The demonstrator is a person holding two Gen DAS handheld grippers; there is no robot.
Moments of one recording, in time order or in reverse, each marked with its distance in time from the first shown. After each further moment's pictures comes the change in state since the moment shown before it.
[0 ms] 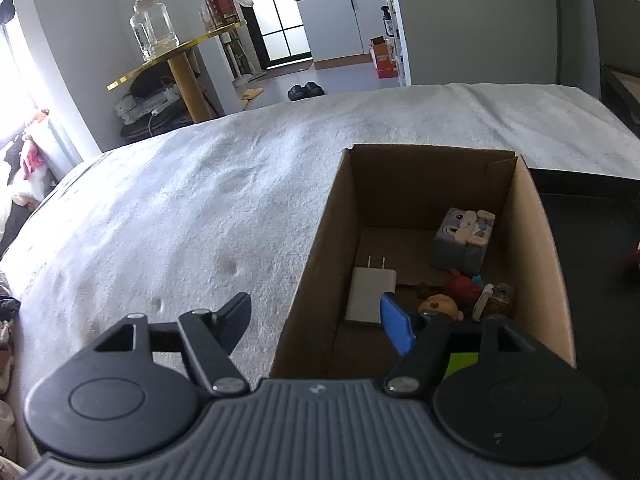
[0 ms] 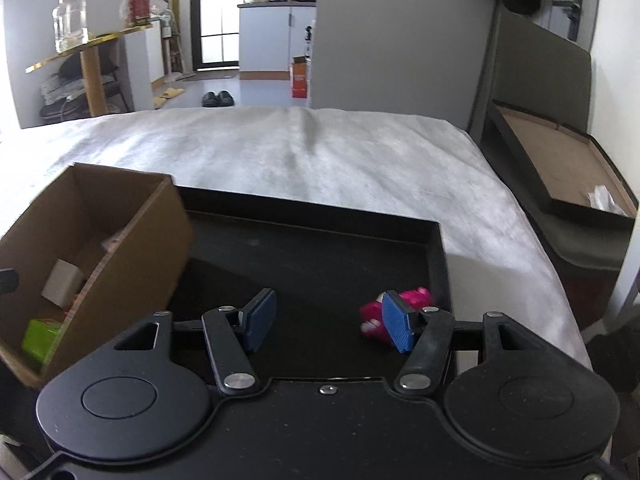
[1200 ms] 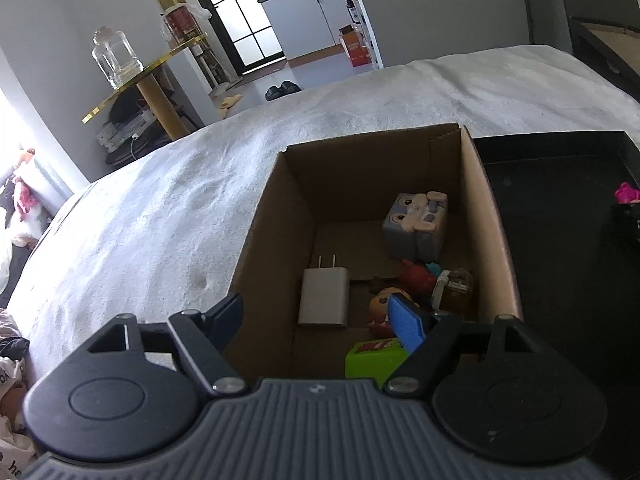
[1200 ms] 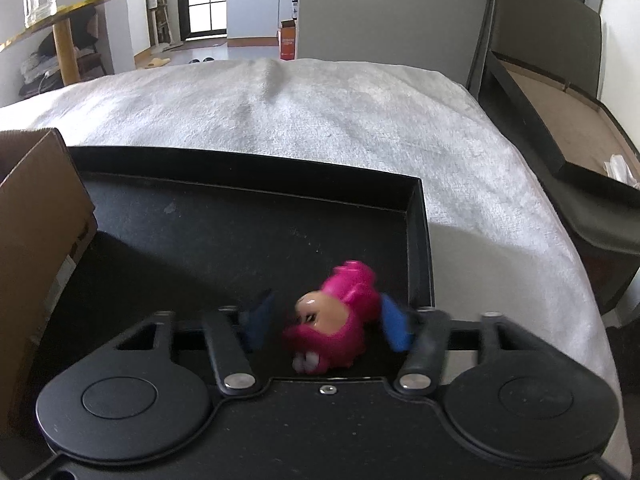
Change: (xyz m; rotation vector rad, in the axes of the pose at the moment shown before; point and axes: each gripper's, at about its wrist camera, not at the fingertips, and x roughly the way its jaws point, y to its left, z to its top) left arm 0.002 -0.048 0.002 0.142 0.015 0.009; right arm 0.081 -0.042 -0.009 -0.012 0.101 -0.001
